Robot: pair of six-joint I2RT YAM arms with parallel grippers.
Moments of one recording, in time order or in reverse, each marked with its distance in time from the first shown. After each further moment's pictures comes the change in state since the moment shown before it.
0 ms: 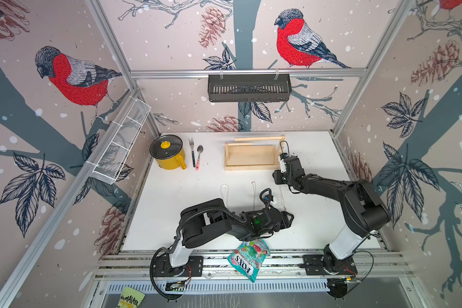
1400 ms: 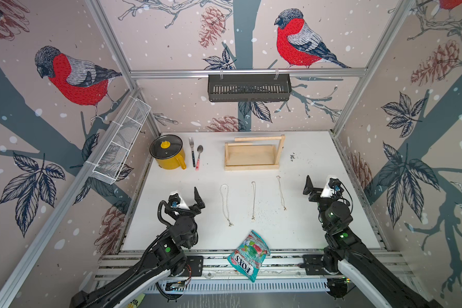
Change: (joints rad) left arm 0.501 -1.712 -0.818 -0.425 -0.904 1.062; right arm -0.055 -1.087 -0.773 0.469 0.471 -0.221
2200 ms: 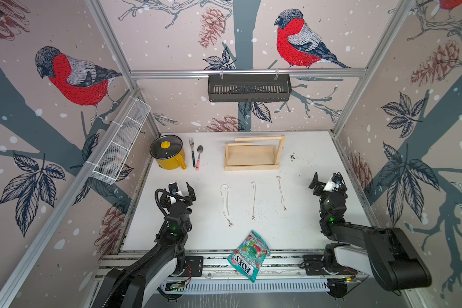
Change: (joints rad) left arm 0.513 0.582 -0.047 0.615 0.425 0.182; right arm -0.248 0.639 -0.002 0.590 -0.067 0.003
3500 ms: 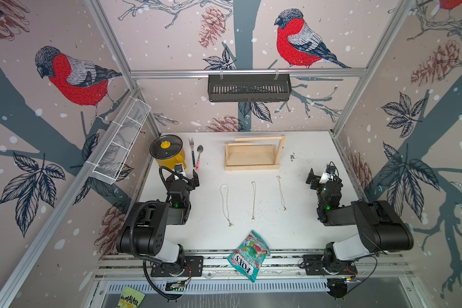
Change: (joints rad) left arm 0.170 0.645 0.276 0.248 0.332 -0.001; right arm -0.064 0.267 0.143 0.025 -0.093 -0.033
